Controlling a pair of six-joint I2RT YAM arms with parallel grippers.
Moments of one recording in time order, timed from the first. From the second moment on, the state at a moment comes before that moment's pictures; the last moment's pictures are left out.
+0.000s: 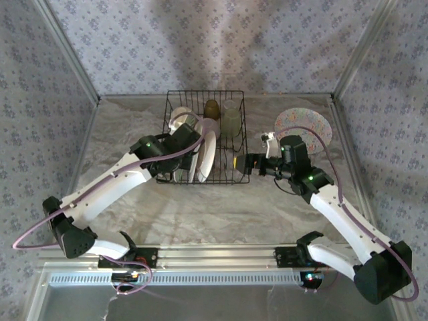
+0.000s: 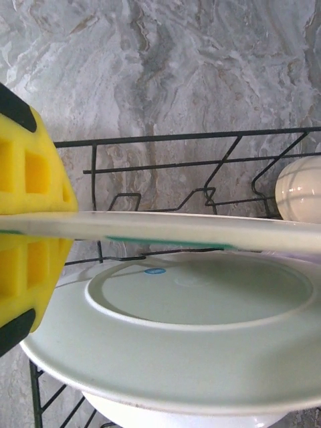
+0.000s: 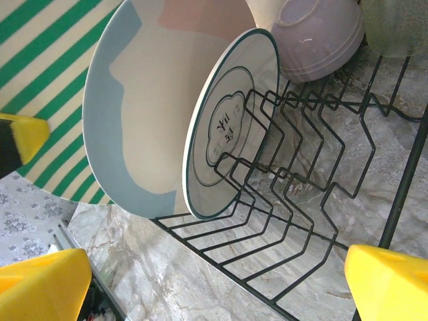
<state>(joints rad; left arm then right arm) -0.88 1.39 1.48 -1.16 -0.54 -0.55 0.45 1.00 0.80 -0.32 -0.46 0.49</state>
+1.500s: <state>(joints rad) -0.37 1.33 1.71 -0.80 0.54 -0.68 0.19 0.93 0.86 -0.25 -0.57 0.53</state>
